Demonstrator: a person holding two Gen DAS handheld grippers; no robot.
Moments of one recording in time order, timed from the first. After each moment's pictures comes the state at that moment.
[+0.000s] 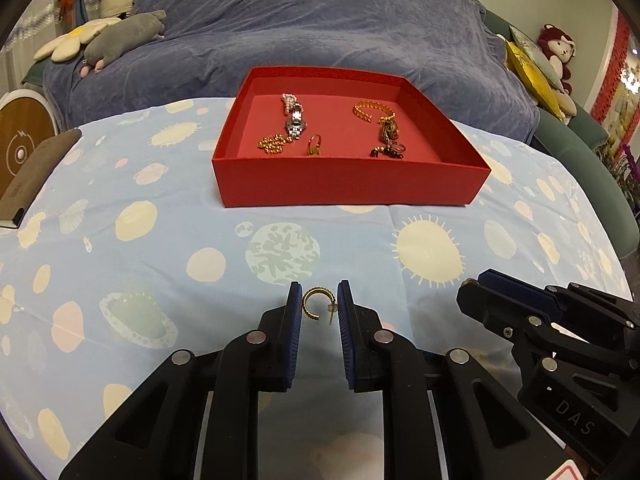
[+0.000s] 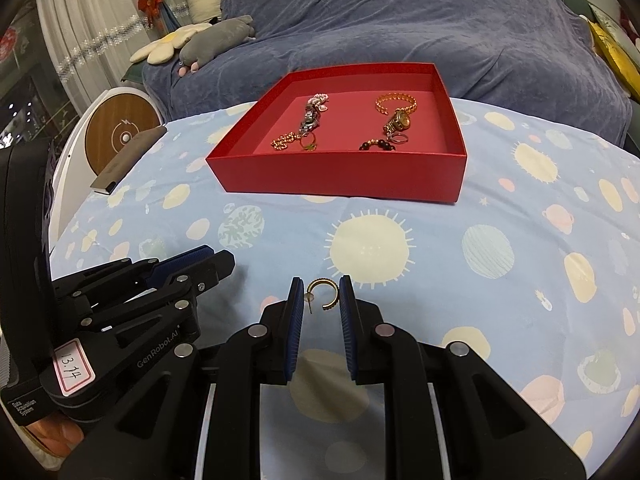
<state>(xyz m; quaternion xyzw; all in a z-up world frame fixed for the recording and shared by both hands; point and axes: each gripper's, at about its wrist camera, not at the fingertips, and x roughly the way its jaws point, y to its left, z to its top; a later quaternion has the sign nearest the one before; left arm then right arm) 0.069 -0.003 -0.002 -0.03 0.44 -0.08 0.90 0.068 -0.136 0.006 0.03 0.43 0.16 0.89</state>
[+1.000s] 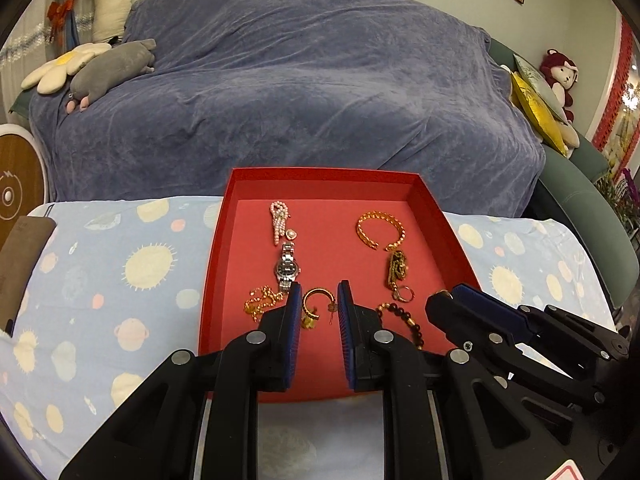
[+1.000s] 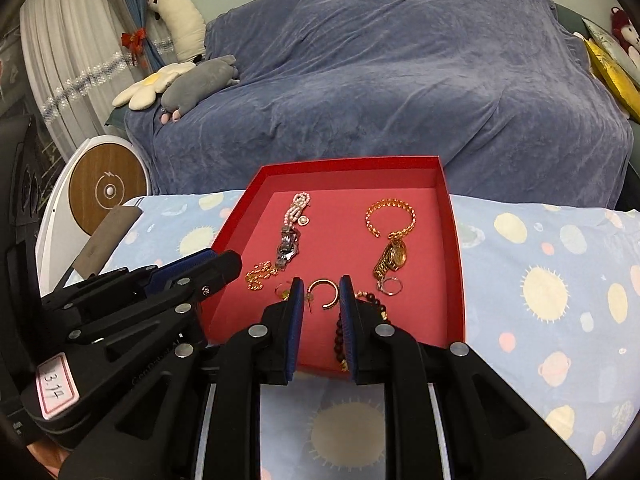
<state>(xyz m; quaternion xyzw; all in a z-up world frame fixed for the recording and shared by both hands) 0.204 -0.014 0.053 -0.03 0.40 -0.08 0.91 0.200 -0.128 0.053 0.05 0.39 0.14 0.91</state>
